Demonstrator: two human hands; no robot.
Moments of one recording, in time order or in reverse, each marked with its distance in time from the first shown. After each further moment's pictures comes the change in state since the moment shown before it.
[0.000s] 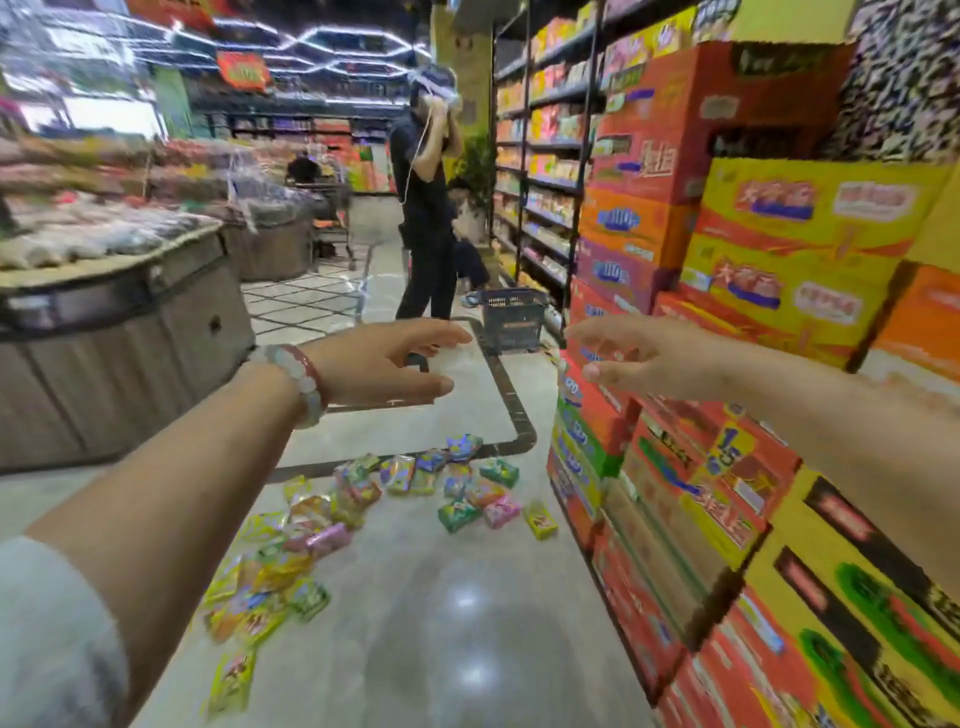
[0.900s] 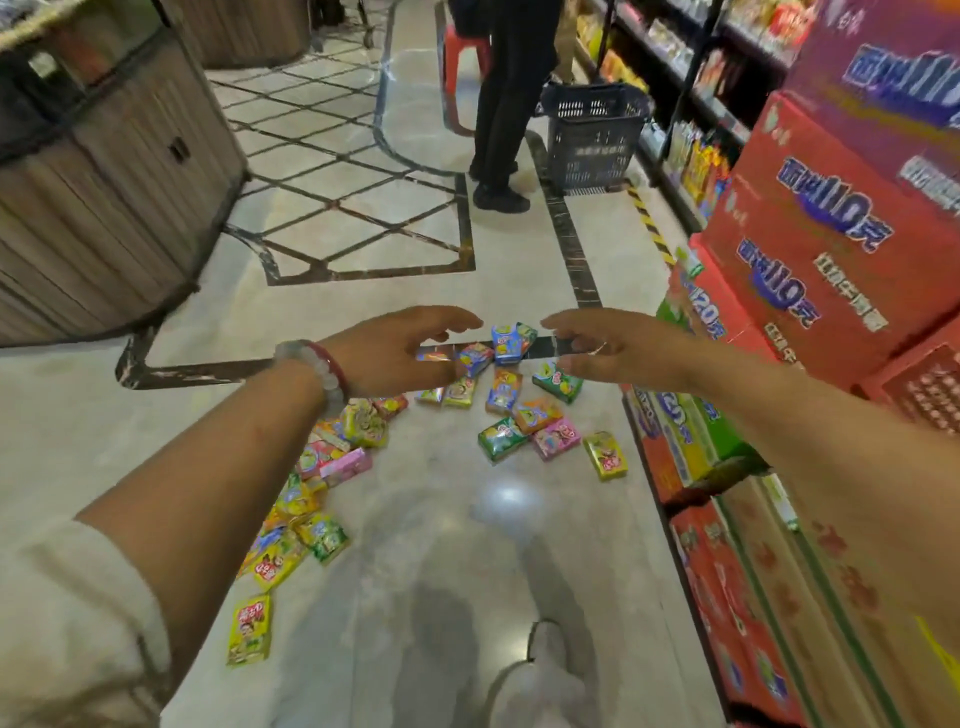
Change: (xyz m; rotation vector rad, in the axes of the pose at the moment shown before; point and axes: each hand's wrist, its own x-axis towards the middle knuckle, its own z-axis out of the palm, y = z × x) left_hand 0.338 -0.378 0.073 -0.118 -0.197 -0.263; right_hand 0.480 0.196 0.194 0.312 -0.377 0.045
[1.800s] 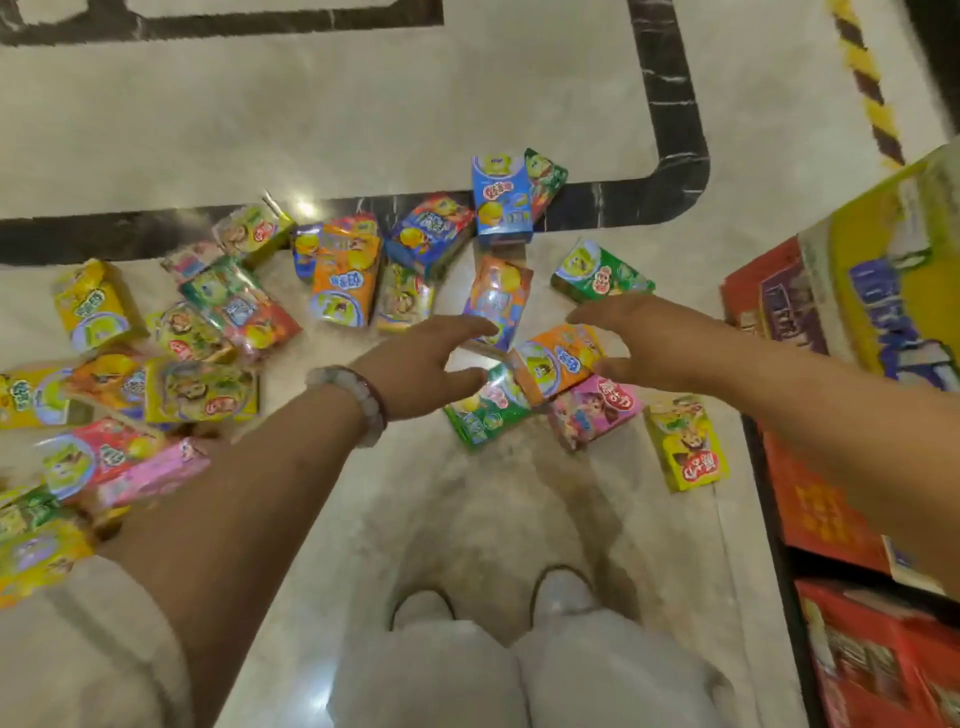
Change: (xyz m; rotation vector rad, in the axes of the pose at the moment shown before) left_hand 0.437 -0.366 0.355 -0.193 -0.204 -0.207; right_hand 0.449 0.443 0.223 -0.312 -0.288 0.137
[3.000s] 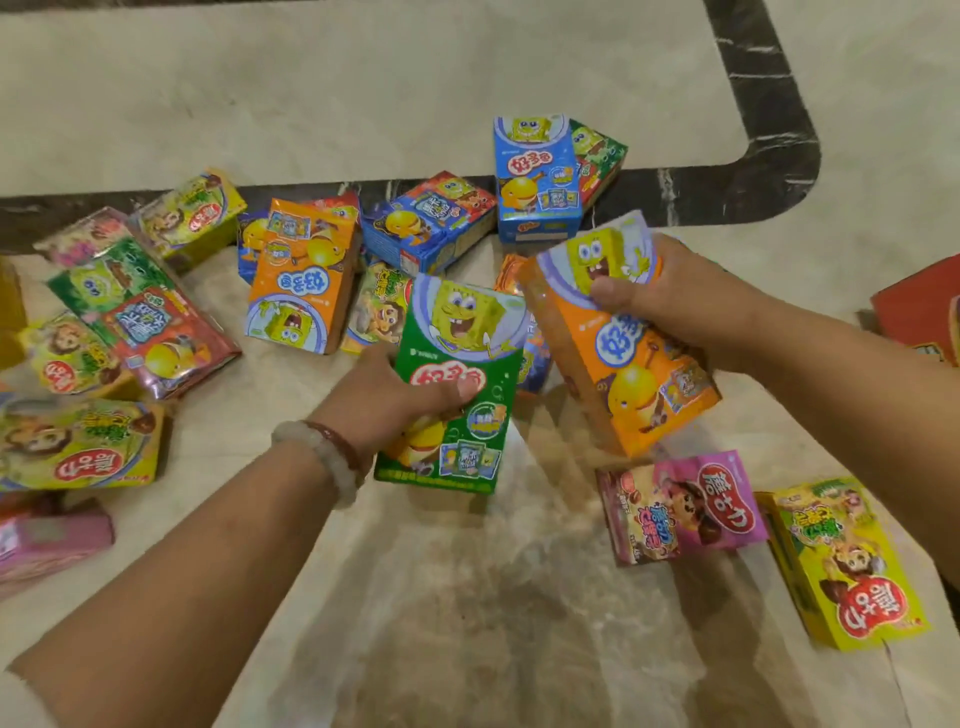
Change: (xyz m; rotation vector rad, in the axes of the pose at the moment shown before) left_hand 0.117 -0.140 0.101 -0.910 0.267 -0.323; right_hand 0.166 0.065 0.081 1.020 0.208 -0.103
